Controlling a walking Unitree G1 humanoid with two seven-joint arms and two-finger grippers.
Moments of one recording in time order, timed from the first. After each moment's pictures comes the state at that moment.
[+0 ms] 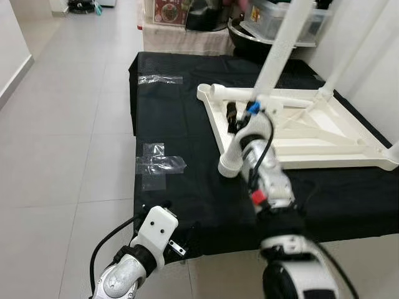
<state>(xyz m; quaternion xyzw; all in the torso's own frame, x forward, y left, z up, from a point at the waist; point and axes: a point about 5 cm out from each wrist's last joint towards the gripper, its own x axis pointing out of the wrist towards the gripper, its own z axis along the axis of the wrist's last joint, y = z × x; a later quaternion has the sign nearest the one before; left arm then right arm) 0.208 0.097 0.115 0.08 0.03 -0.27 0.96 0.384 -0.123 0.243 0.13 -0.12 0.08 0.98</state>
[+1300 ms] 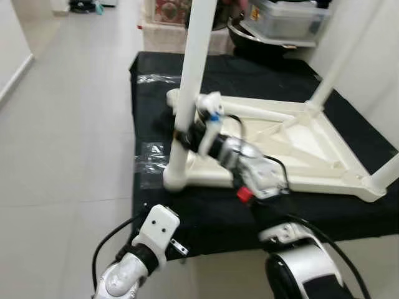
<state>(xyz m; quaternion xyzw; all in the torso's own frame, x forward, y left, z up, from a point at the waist) 0.207 0.095 0.114 0.08 0.03 -0.27 0.96 0.381 -0.081 0.217 0.06 -0.03 0.18 0.98</state>
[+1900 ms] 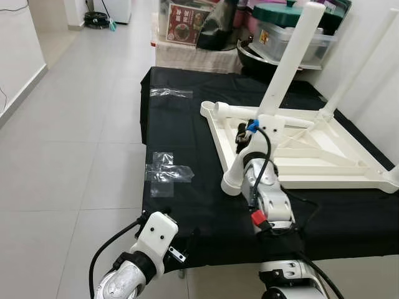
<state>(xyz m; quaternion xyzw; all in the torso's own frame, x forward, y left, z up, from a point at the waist) 0.206 0.094 0.113 0.08 0.03 -0.27 0.96 0.362 -0.115 0.191 0.09 -0.03 -0.08 0.99</state>
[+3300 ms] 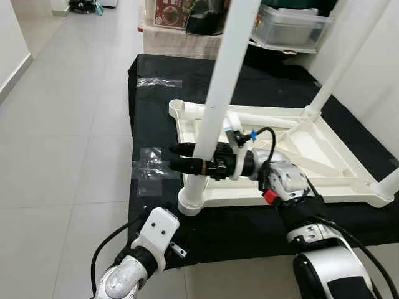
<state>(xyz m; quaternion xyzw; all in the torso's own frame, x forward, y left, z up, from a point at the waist) 0.208 0.094 0.114 0.08 0.03 -0.27 0.96 0.348 -0.076 0.214 0.05 -0.03 0.65 0.76</state>
